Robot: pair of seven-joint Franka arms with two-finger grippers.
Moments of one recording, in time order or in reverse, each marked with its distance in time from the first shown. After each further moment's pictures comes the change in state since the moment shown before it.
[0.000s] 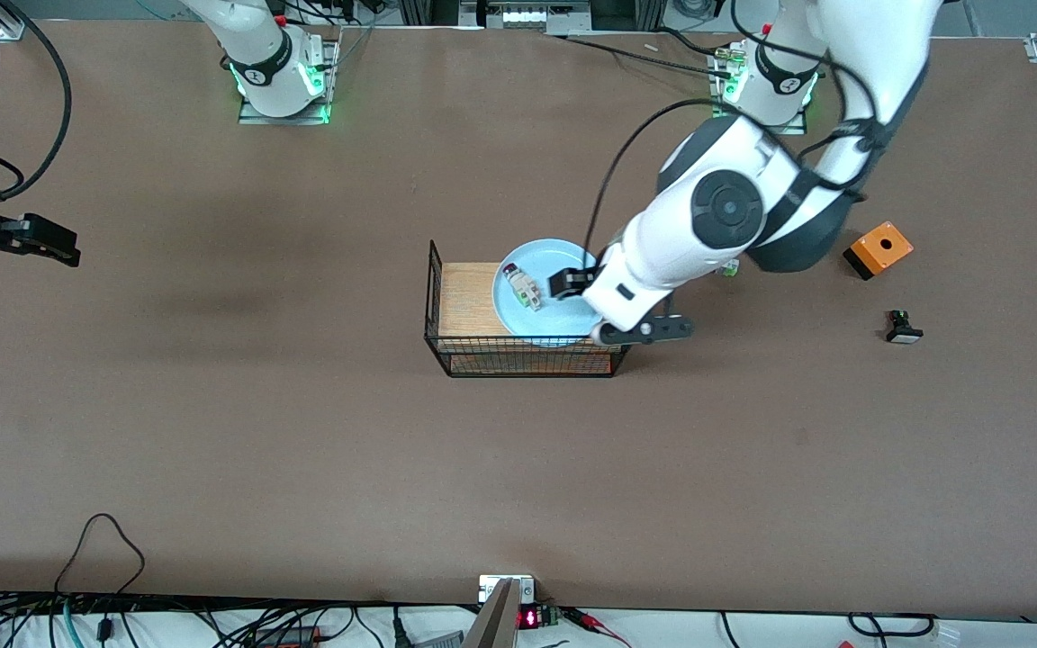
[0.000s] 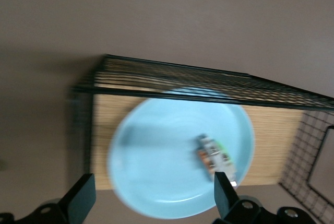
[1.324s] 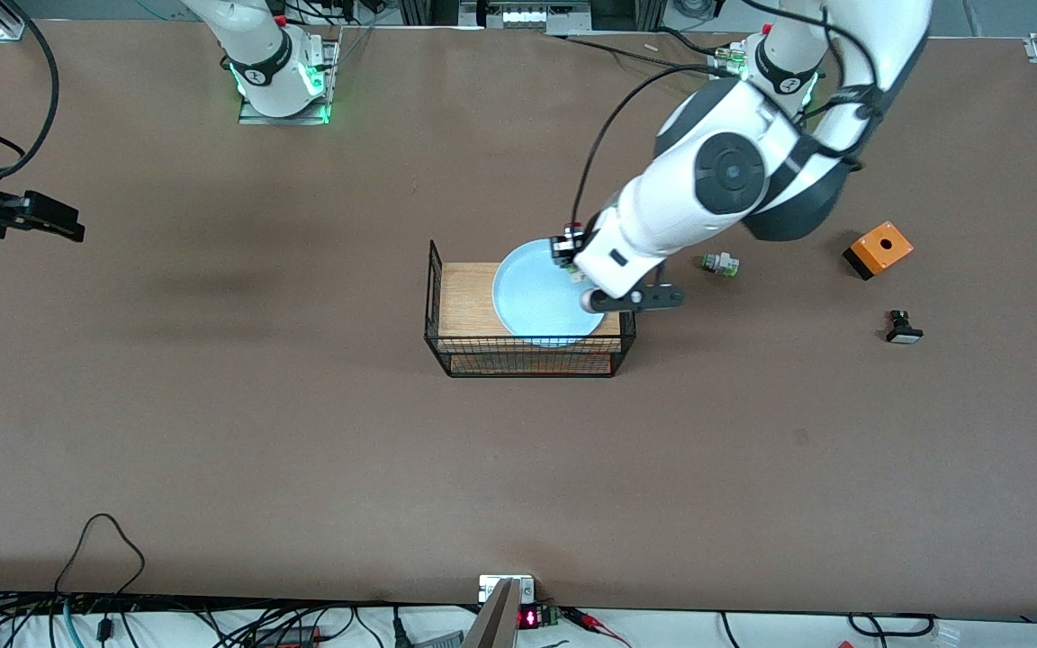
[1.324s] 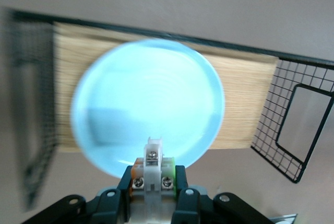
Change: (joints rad) left arm -0.056 -0.018 -0.007 -0.081 -0.151 0.125 -0.021; right arm -0.028 -0.070 -0.013 -0.104 0.040 -0.005 0.000
